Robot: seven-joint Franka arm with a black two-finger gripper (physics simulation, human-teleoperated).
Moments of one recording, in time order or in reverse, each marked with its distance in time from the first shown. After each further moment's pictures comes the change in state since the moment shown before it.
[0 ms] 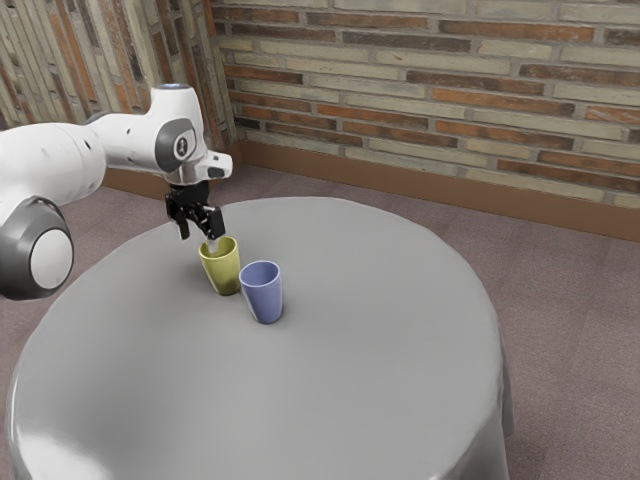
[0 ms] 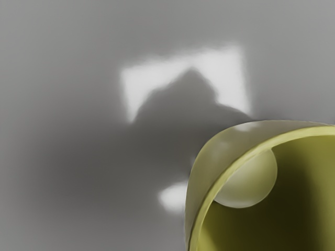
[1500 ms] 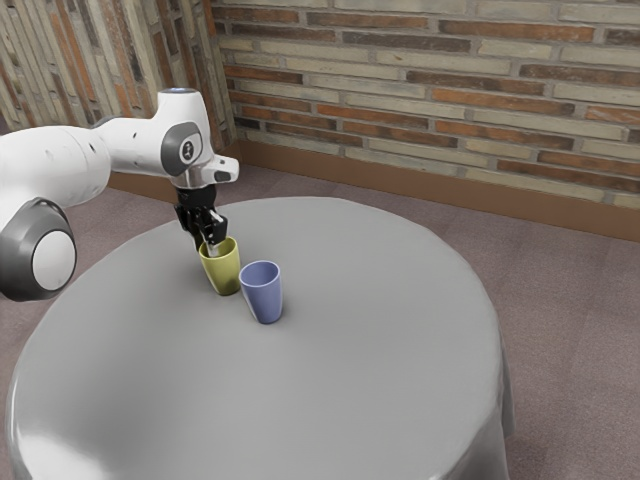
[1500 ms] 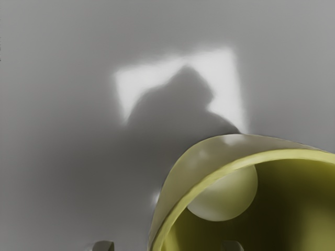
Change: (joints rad) arm 0.000 0.010 -0.021 0.002 0.000 0.006 -0.003
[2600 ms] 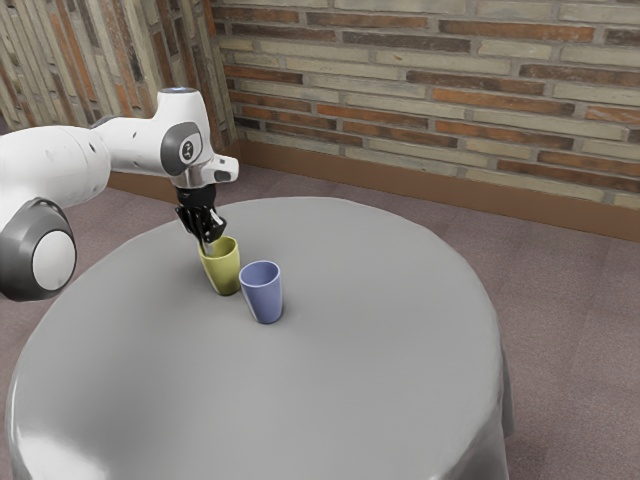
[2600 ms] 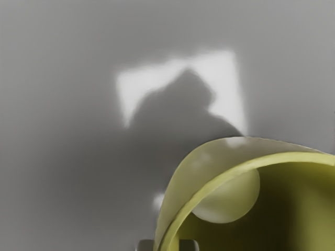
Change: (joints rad) arm -0.001 -0.001 0.001 0.000 0.002 0.006 -0.004
